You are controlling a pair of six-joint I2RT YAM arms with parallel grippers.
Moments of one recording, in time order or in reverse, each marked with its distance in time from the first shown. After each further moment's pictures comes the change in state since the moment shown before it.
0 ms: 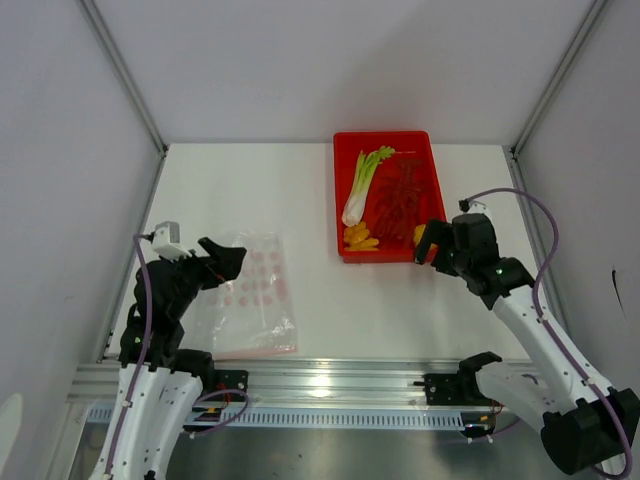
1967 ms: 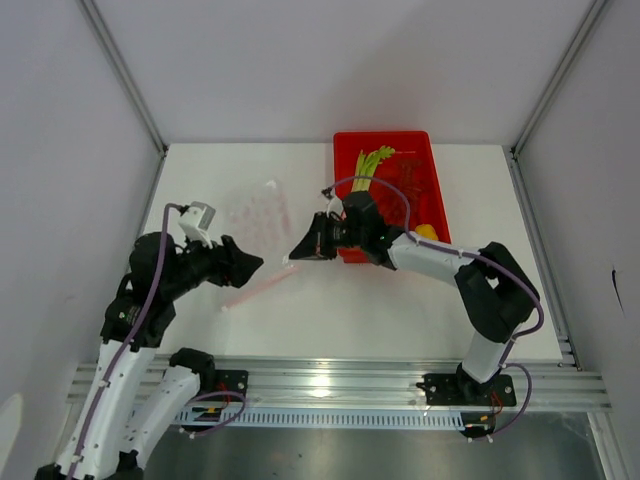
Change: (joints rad) left arm -0.082 0.203 0.307 -0.227 0.287 0.298; right arm 0.426 0.805 0.249 0.851 -0.756 0.439
